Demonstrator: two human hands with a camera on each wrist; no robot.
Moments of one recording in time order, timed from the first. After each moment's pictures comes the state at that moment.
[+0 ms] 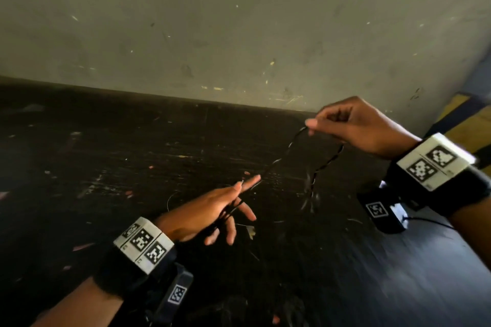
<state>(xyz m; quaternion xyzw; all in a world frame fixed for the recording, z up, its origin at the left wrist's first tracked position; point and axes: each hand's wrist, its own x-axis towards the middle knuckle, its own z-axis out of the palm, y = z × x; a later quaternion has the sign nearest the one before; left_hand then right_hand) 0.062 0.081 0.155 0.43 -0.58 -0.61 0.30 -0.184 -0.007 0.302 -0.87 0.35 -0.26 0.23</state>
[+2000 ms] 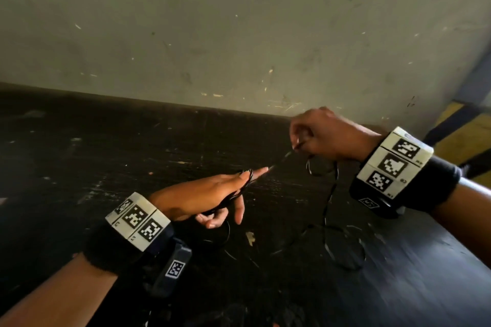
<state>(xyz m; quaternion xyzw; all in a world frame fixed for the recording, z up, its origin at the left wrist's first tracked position) 0.070 0.069 0.200 0.45 -0.65 -0.56 0.22 -0.144 -0.006 0.308 -0.91 0.42 -0.07 0.01</state>
